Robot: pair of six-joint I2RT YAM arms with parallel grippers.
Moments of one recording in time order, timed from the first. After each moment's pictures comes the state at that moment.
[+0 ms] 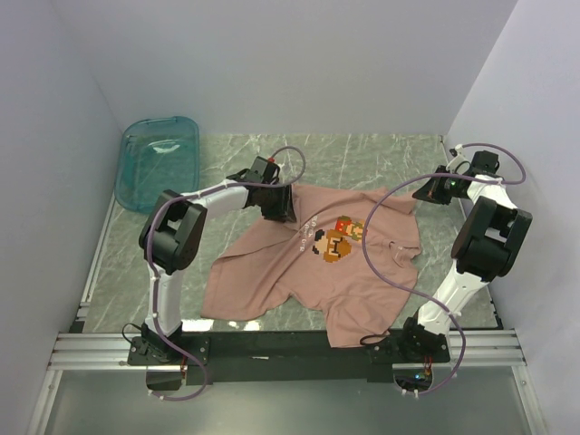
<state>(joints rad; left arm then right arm) -0.53 2.05 1.43 -0.32 0.34 -0.47 -0.45 1.91 1.38 -0.52 -0.73 0.01</state>
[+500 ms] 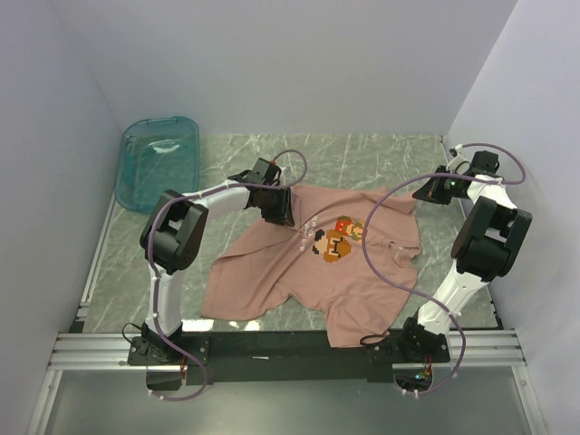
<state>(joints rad) -0.54 2.06 1.44 -0.37 0.34 -0.46 -0.45 1.91 1.38 -0.52 -0.73 0.01</state>
